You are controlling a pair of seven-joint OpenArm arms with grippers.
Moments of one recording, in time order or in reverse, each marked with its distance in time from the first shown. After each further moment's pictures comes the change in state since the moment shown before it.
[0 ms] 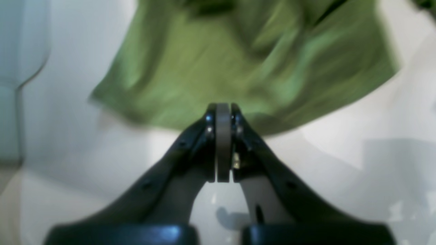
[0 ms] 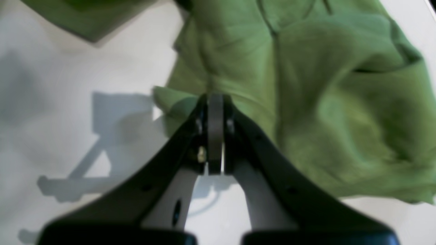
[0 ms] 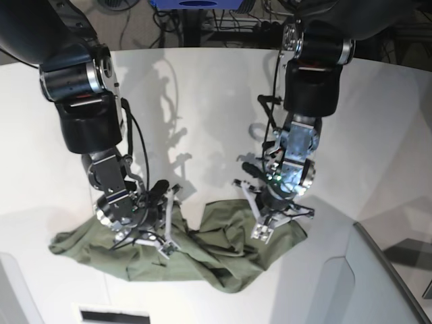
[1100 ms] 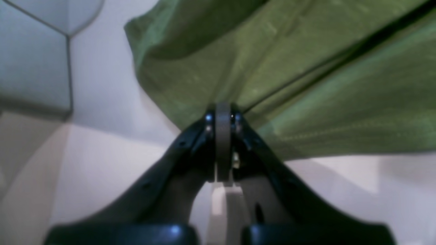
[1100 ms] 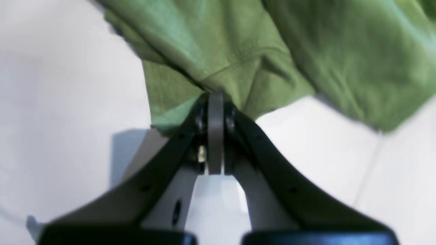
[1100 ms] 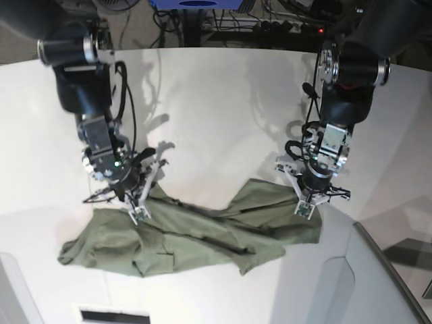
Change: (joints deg) left arm 0.2 -11.2 0.8 -18.2 -0.1 3.5 -19.3; right arm -13.5 1.5 7.2 4.7 1.2 -8.7 9.1
